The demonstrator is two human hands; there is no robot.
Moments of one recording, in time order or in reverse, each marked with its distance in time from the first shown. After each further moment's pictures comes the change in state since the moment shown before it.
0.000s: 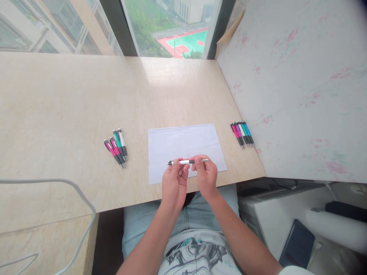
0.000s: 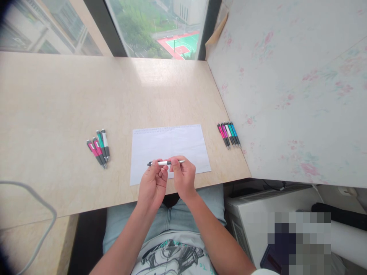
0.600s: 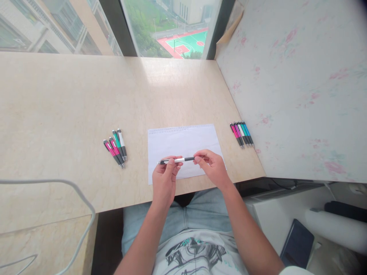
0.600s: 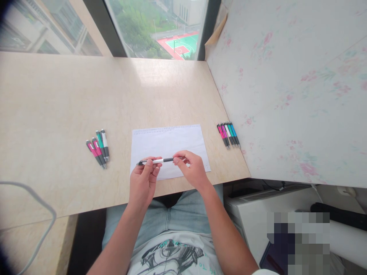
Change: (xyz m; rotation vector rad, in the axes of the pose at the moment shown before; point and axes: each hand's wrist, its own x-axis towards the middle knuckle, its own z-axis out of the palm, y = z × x) left_hand 0.011 0.016 -0.017 0.305 -0.078 0.213; right_hand 0.029 -0.011 -0.039 -0.246 -0.297 0.063
